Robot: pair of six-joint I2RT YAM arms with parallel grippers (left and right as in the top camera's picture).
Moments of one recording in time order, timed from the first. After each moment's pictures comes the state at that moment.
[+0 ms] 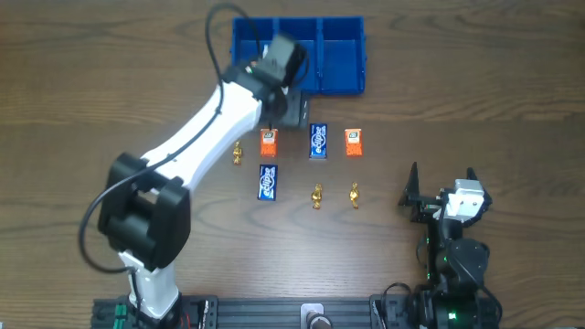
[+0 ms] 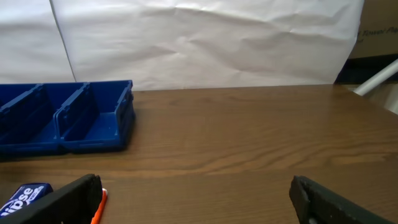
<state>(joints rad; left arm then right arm) -0.55 2.00 1.55 -0.83 -0.03 -0.46 0.02 0.01 0.01 -0.06 0.13 0.01</state>
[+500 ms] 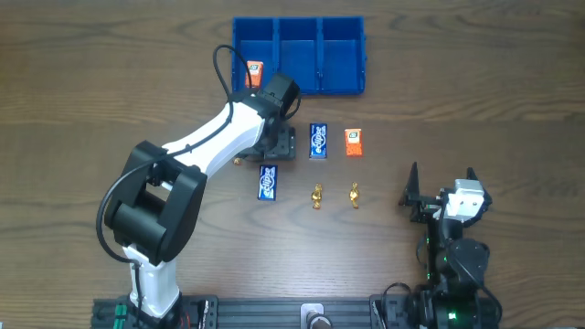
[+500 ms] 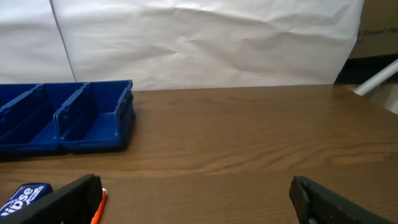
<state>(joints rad) -0.55 2.02 1.38 -0.79 -0.03 -0.52 0.02 0.01 0.01 -0.06 0.13 0.01</state>
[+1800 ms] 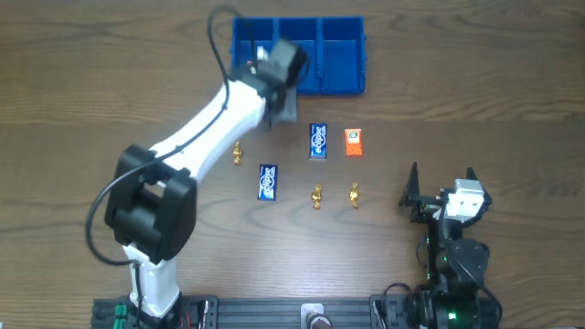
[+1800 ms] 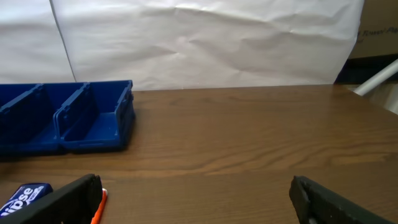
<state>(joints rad) -0.54 2.03 1.65 -0.83 -0.16 -0.51 0.02 0.01 0.01 -0.06 0.13 0.01</state>
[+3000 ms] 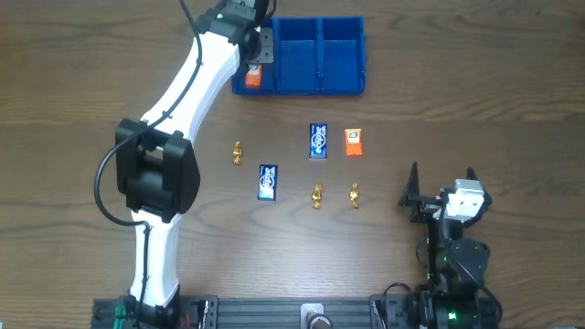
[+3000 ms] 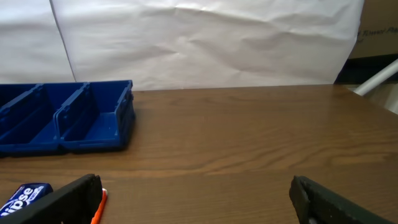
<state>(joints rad) -0.36 2.27 2.08 -0.88 -0.13 -0.33 0.02 0.01 0.01 -0.06 0.13 0.01</state>
